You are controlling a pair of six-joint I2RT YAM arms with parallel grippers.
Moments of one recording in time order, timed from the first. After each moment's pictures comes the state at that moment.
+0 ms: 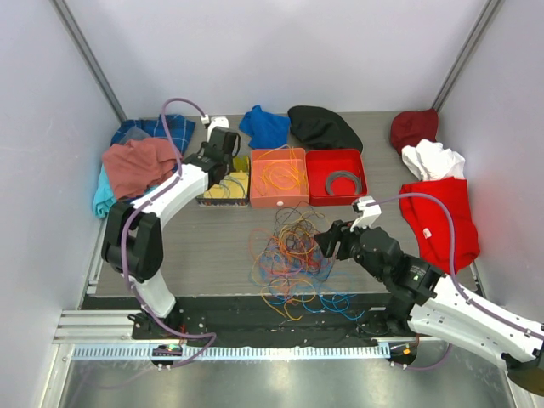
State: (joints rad) left arm -0.44 1.72 1.34 -0.36 -0.45 -0.35; right arm 0.92 0.60 0.51 -0.28 0.36 0.55
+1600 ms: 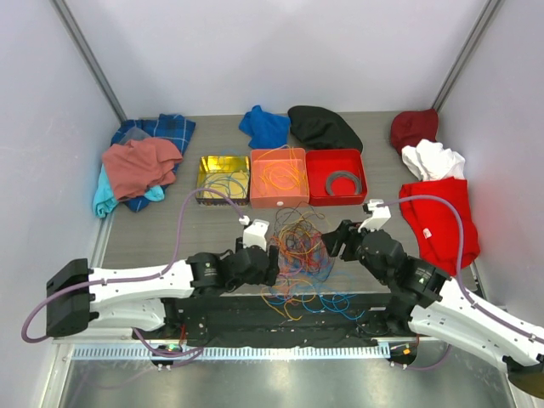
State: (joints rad) left arm -1.24 1.14 0.67 -0.33 -0.44 -0.78; right arm 0.92 0.57 0.52 -0.38 0.43 0.67
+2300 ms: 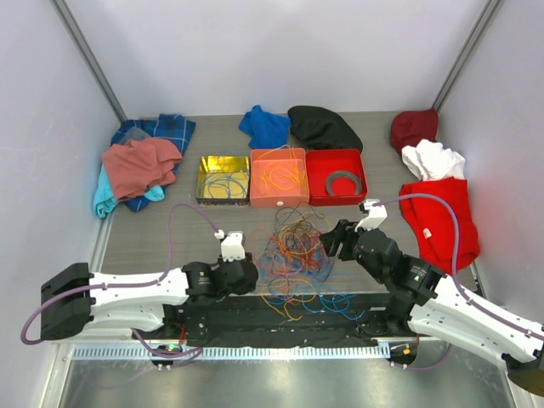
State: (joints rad) left arm -1.25 1.07 0.48 -0.40 -0.50 -1.11; right arm 0.92 0.60 0.51 -0.37 0.43 0.68
